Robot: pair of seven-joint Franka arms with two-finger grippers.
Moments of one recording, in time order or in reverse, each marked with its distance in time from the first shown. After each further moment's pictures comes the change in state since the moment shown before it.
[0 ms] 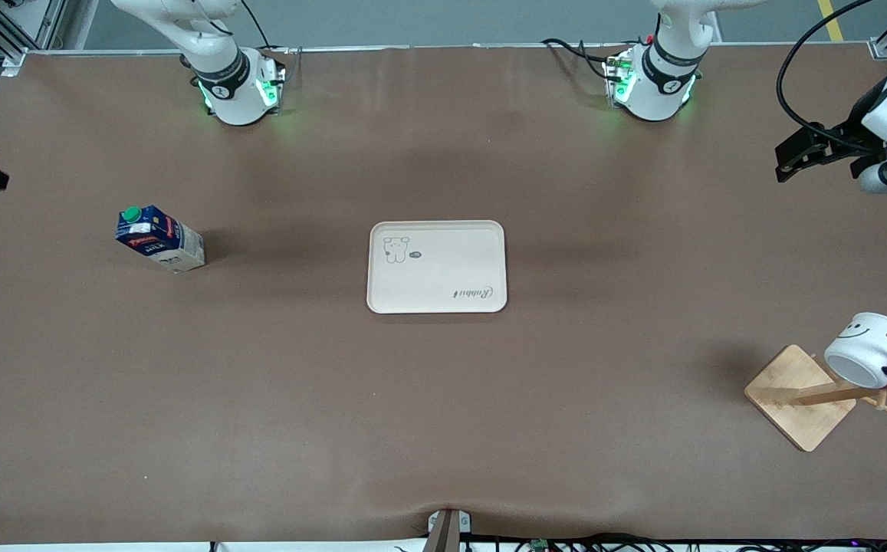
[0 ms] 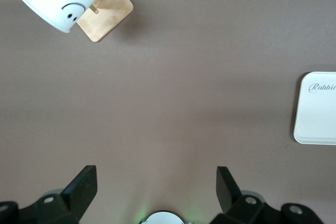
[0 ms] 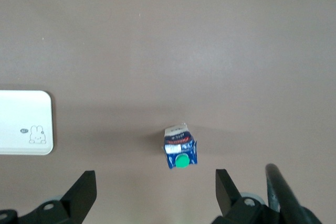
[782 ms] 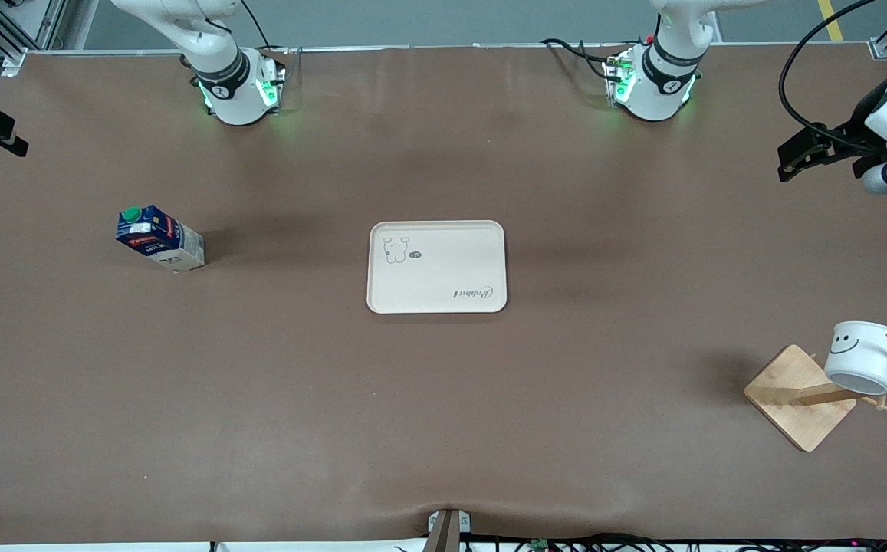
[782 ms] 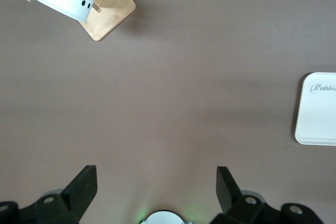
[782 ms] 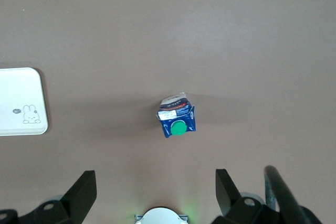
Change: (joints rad) left arm 0.006 0.000 0.004 0.001 0.001 -0.002 0.000; right arm -0.001 -0.132 -0.059 -0.250 0.017 0.037 0.002
